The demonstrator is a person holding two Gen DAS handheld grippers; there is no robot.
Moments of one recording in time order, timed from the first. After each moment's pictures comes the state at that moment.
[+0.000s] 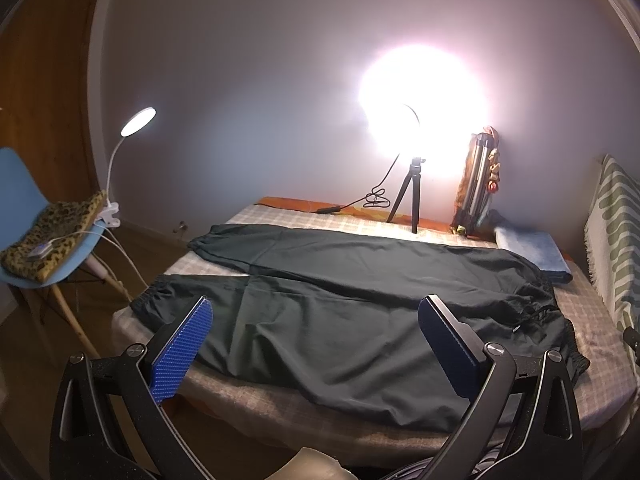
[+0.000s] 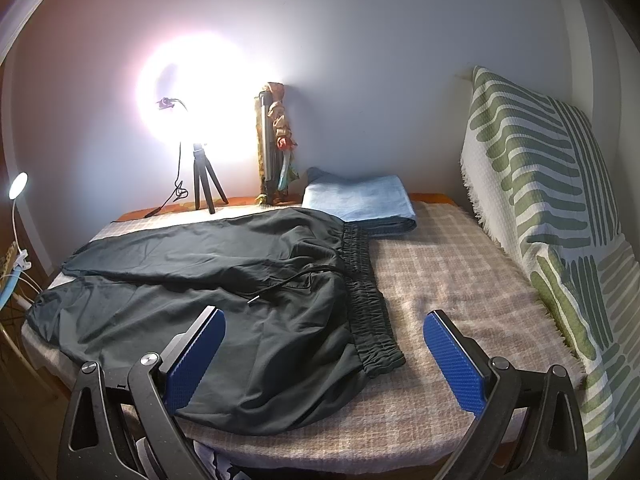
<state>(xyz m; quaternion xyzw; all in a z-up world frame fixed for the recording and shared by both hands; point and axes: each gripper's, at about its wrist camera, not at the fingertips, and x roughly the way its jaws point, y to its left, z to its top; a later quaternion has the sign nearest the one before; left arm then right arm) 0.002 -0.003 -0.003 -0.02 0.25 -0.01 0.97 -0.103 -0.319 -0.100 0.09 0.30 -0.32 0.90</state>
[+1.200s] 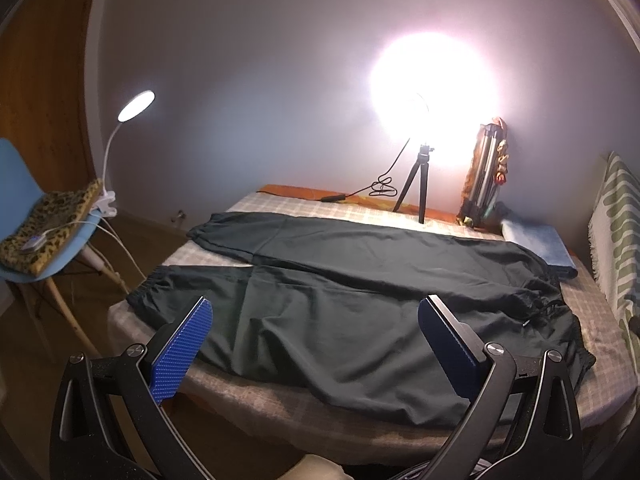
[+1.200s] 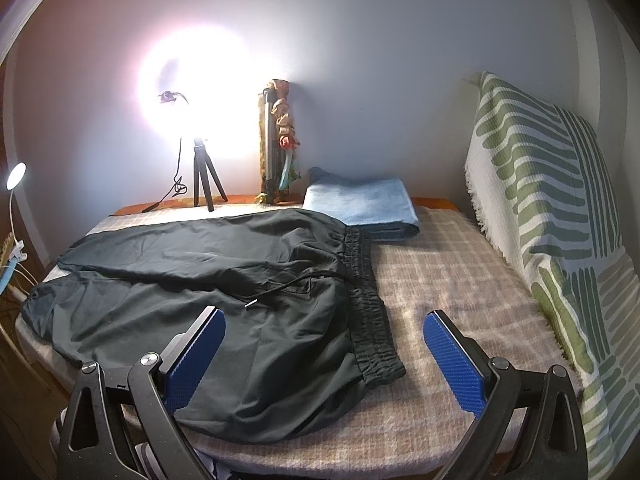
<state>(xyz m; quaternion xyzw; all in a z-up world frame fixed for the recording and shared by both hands) 0.023 0.012 -0.019 -0.02 0.27 -0.01 0.96 -0.089 -0.325 -0.103 0.07 0.30 -0.31 0.90</state>
